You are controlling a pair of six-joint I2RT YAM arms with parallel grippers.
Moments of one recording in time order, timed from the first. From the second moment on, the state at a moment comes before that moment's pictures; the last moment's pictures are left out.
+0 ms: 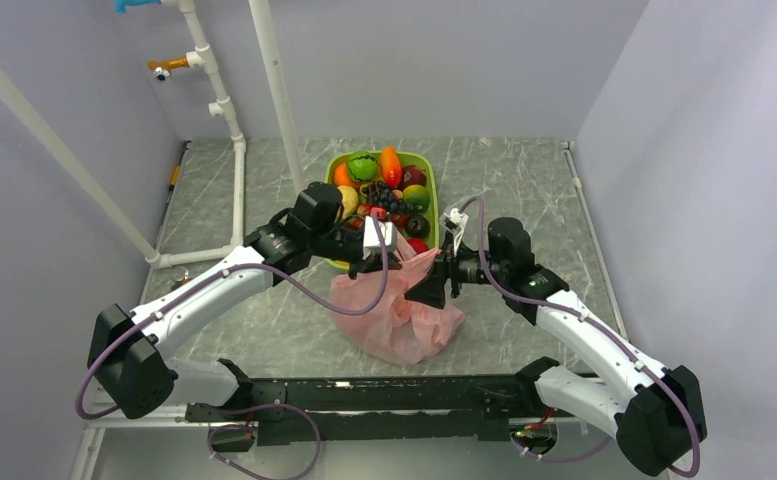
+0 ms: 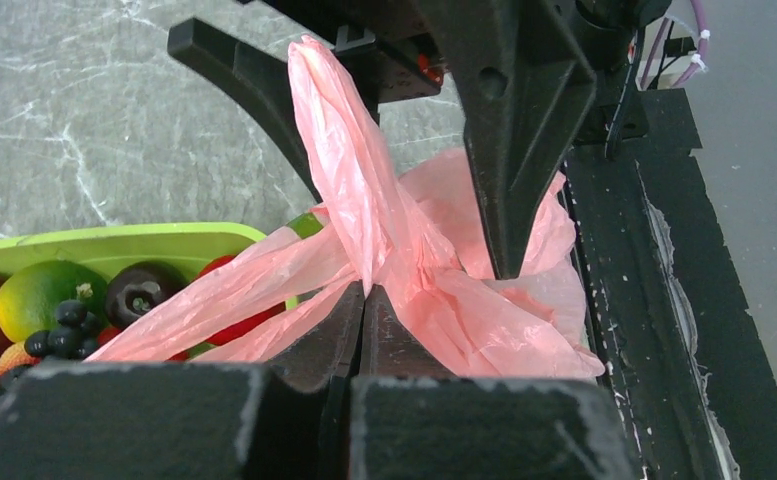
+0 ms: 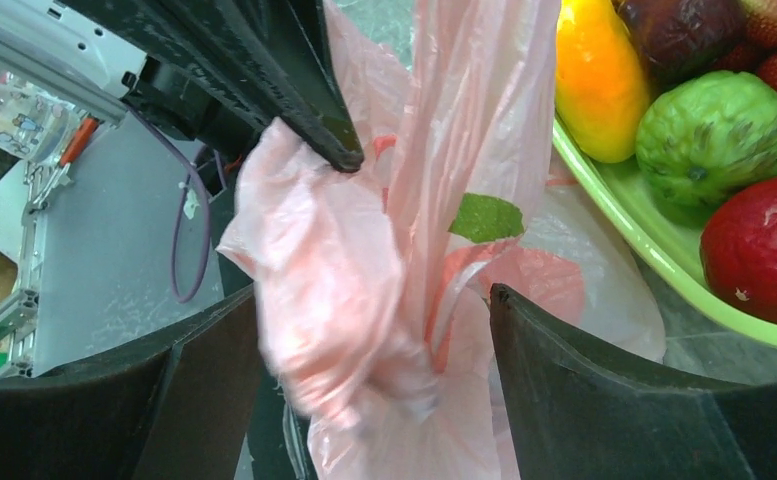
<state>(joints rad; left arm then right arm) -0.73 1.31 1.10 -0.27 0.79 0.49 0.49 0.98 0.65 -0.08 -0.82 0.20</state>
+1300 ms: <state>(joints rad) -0.41 1.53 1.45 -0.51 1.02 0.46 0.55 1.03 0.66 -0.03 -0.87 0.00</state>
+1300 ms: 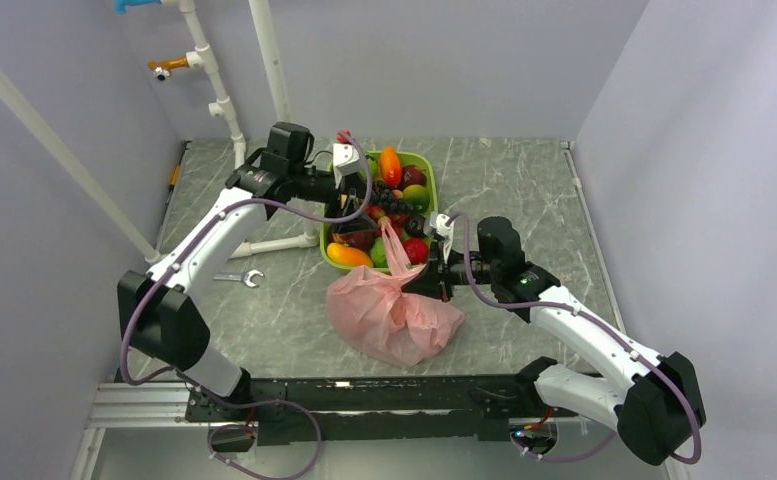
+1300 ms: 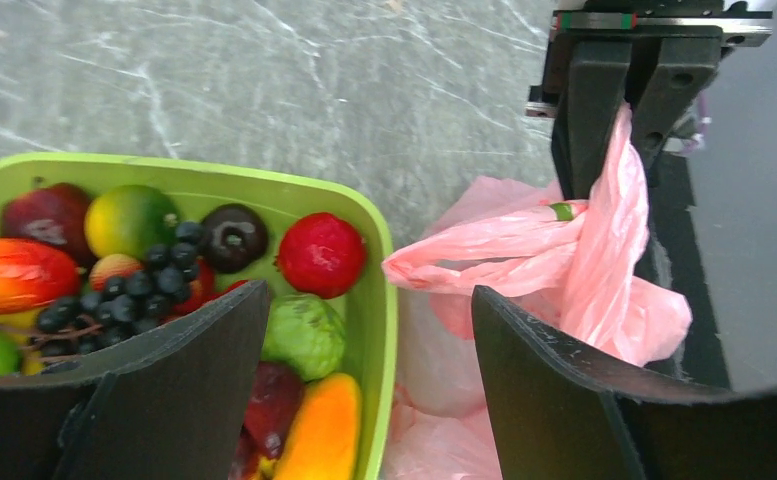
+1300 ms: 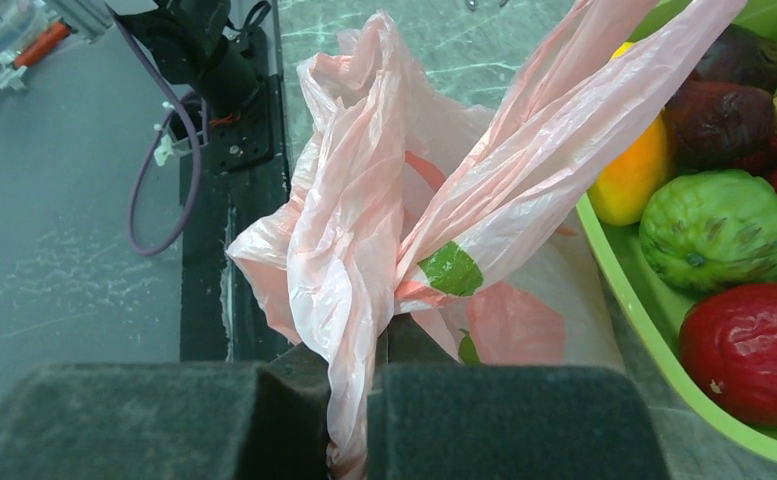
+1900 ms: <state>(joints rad) -0.45 1.67 1.56 -0.73 1.17 0.57 0.56 1.03 0.69 -0.10 -0.86 -0.12</state>
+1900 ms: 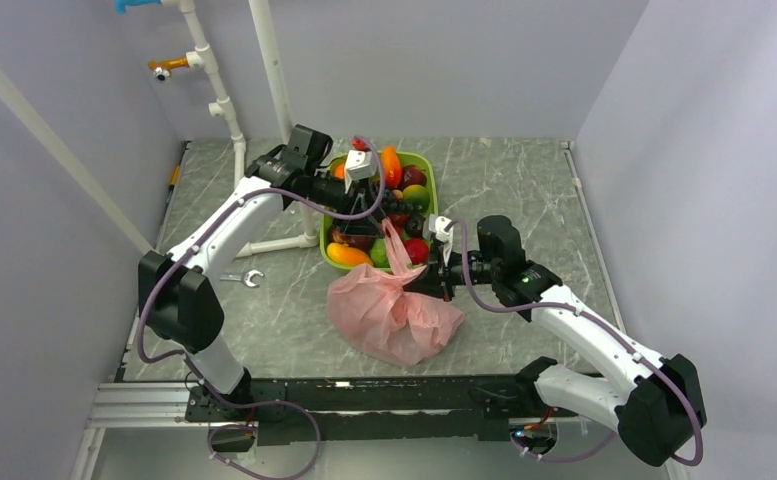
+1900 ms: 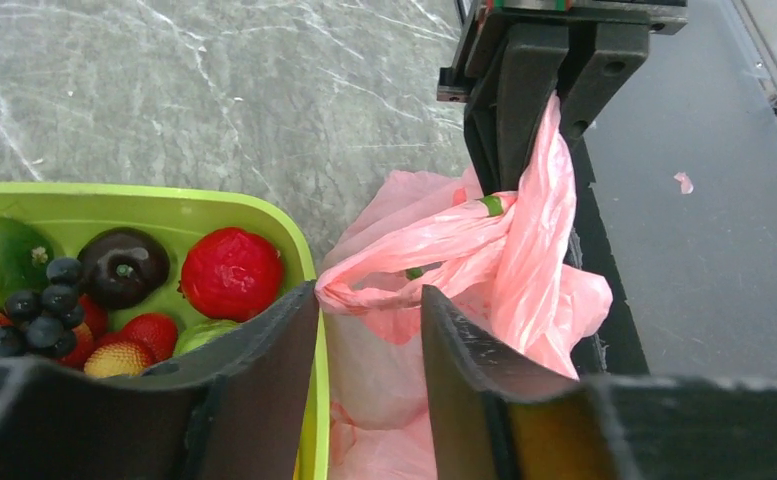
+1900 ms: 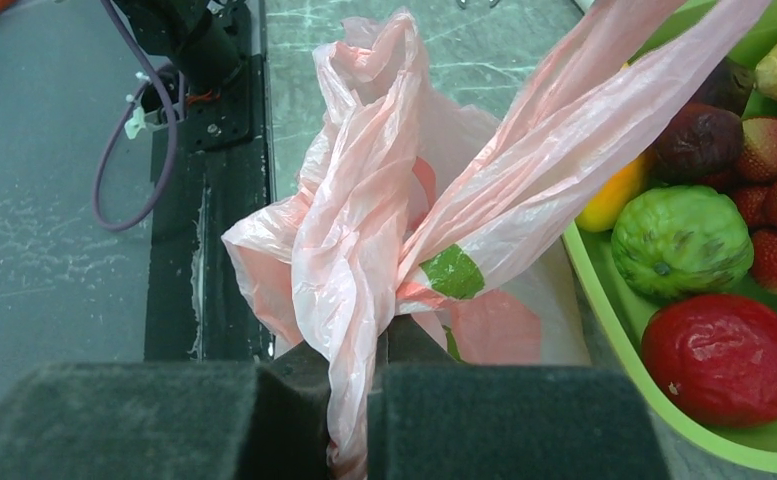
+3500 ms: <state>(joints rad) -0.79 1.23 0.82 -0.13 0.36 0.05 0.59 1.02 0.63 0.08 -0.70 0.46</state>
